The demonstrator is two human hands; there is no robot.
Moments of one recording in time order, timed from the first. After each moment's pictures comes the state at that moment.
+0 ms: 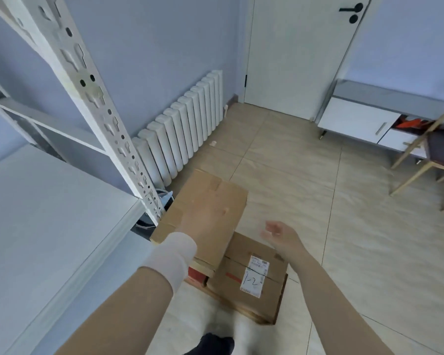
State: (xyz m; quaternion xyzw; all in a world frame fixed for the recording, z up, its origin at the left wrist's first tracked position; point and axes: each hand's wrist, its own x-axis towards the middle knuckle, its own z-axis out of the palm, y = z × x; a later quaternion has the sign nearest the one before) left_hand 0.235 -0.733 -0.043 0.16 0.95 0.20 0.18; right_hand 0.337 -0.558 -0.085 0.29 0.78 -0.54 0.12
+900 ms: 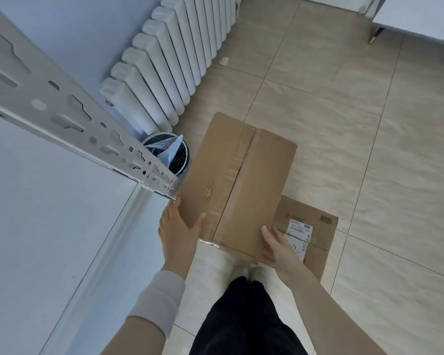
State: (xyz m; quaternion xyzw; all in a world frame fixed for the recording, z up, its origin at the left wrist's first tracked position) left_hand 0.198 -0.845 -0.226 -0.11 0.93 0.32 0.14; right_hand 0.291 -0.654 -0.264 0.48 0.44 -0.73 0.20
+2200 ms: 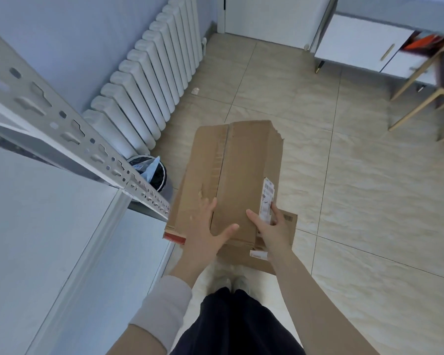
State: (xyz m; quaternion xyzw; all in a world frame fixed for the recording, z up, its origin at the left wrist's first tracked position) left_hand 0.255 -0.768 -0.147 0.08 0.84 0.46 0.28; right_hand 0.308 -0.619 -0.176 0.51 0.53 -0.68 0.02
